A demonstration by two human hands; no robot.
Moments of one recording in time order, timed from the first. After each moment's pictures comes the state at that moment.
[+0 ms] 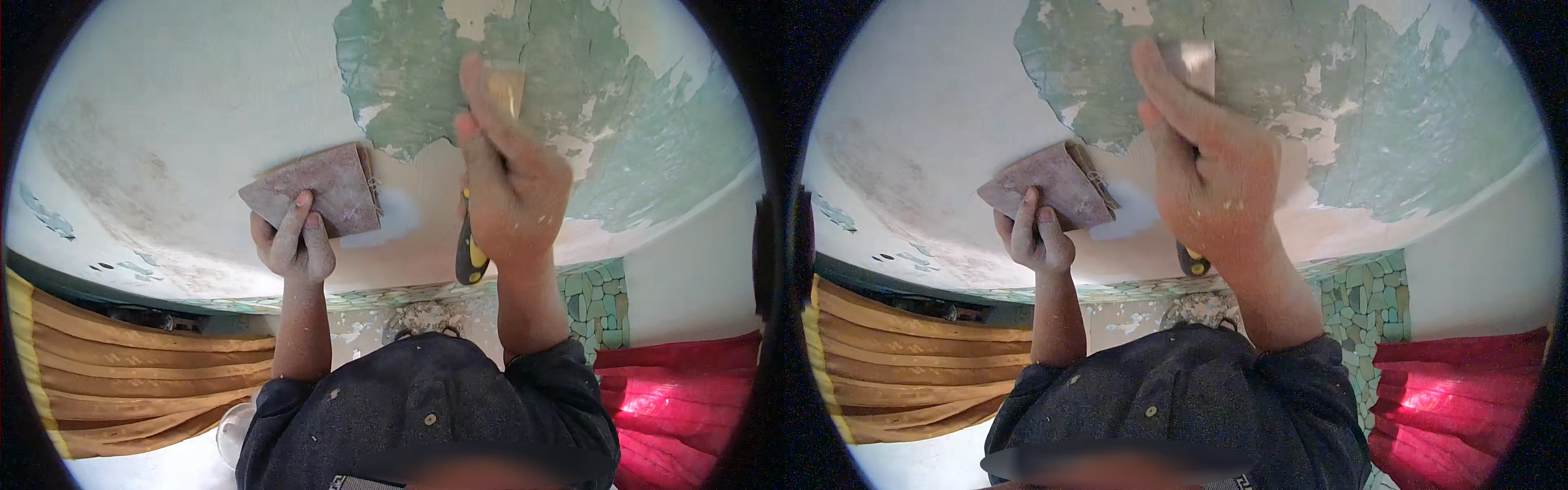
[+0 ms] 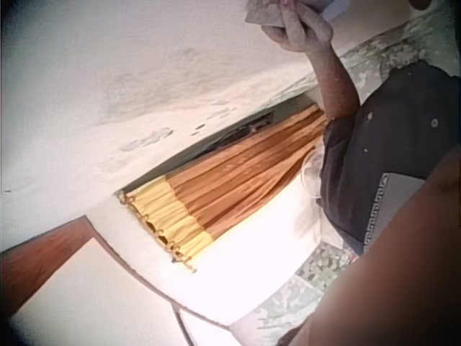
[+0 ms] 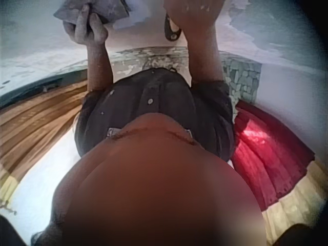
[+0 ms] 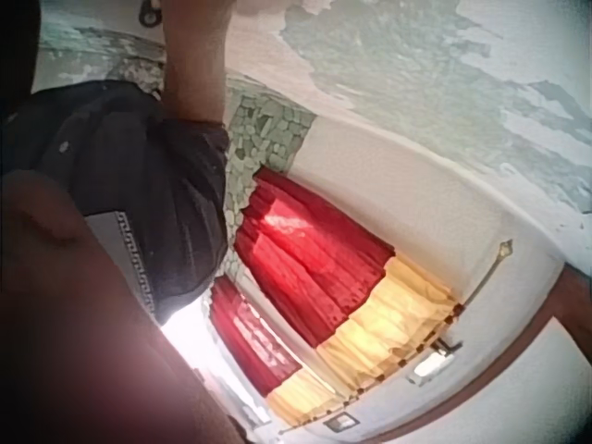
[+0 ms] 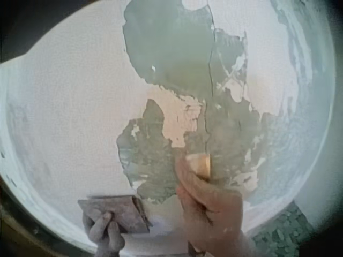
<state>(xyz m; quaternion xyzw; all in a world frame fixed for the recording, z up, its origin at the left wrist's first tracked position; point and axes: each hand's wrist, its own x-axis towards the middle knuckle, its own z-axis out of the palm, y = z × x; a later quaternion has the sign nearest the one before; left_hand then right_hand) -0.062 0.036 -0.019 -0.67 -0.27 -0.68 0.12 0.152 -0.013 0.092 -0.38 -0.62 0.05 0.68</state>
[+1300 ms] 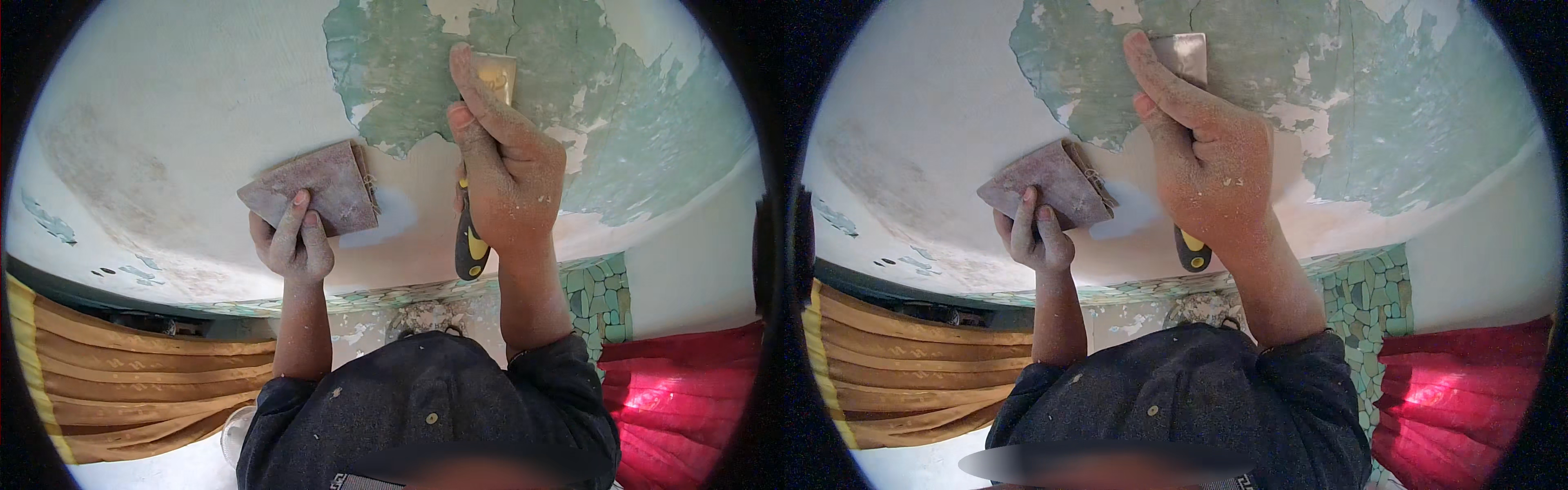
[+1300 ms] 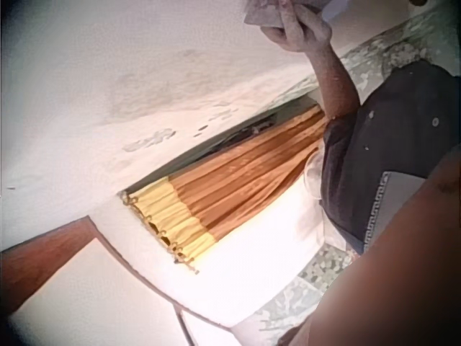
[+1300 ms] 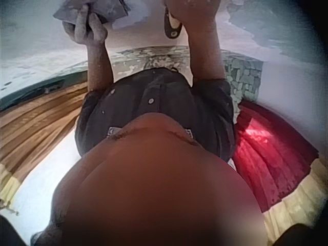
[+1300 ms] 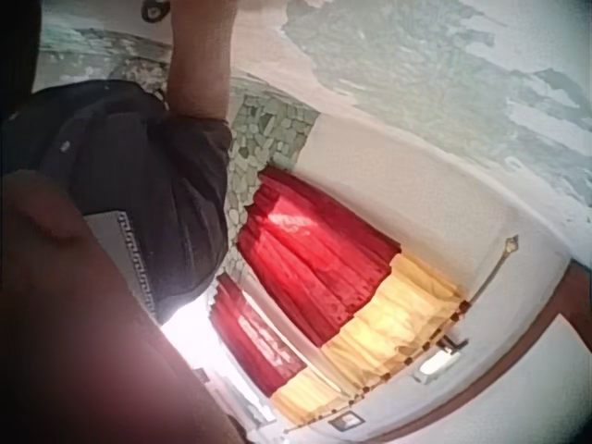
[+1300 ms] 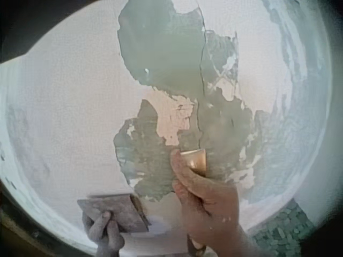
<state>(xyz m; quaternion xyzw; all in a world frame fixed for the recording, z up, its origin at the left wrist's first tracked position) -0.061 0.036 -0.019 -0.68 -0.23 -0.68 0.12 0.160 -0.019 0.095 -0.39 -0.63 0.09 0.66</state>
